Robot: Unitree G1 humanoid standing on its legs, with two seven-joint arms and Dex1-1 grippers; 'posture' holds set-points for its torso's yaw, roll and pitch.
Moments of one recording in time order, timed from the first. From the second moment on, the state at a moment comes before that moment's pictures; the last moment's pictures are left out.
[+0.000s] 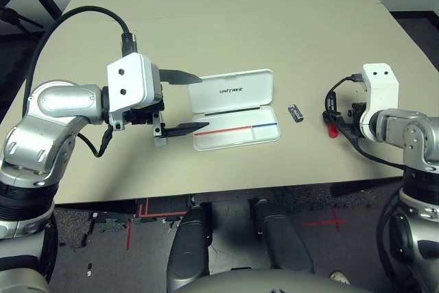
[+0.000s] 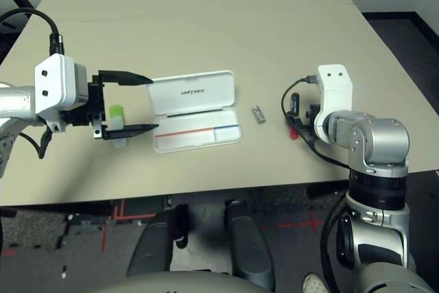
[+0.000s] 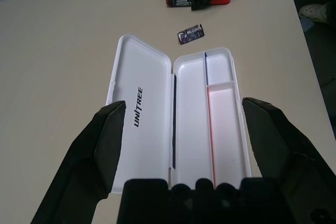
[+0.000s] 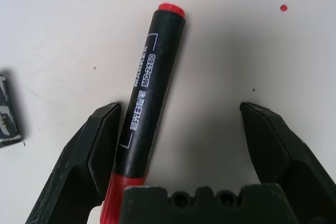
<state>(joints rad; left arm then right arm) -0.47 0.90 0.03 -0.42 -0.45 0.44 -1.11 -0.51 -0.49 -0.24 -0.18 0.25 1.41 0.21</state>
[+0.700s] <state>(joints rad) -0.47 0.90 0.03 -0.42 -0.45 0.44 -1.11 -0.58 -0.62 -0.16 -0.09 0.27 1.37 0.33</state>
